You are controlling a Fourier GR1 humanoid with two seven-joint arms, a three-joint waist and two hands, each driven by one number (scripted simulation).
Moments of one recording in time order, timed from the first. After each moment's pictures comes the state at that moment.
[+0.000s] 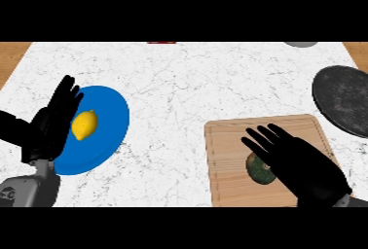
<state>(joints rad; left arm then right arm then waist) -0.16 0.23 0.05 -1.59 0.17 0.11 0.24 -0.18 -0.52 0.44 -2.01 0.98 0.77 0.19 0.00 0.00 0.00</state>
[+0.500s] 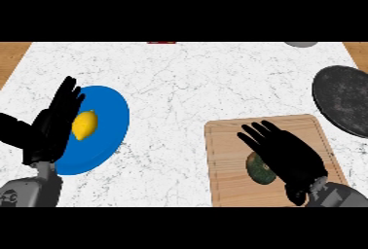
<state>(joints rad) -0.15 0.21 0.06 -1.62 0.14 0.09 0.25 -0.20 -0.46 0.44 -1.83 1.10 0.70 0.08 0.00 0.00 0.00</state>
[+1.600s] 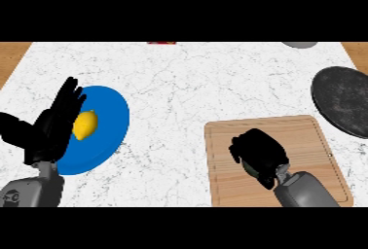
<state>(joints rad) -0.16 0.17 0.09 -1.62 0.11 0.06 0.26 -0.25 -0.29 0.45 -1.51 1.26 0.49 -0.12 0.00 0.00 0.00</state>
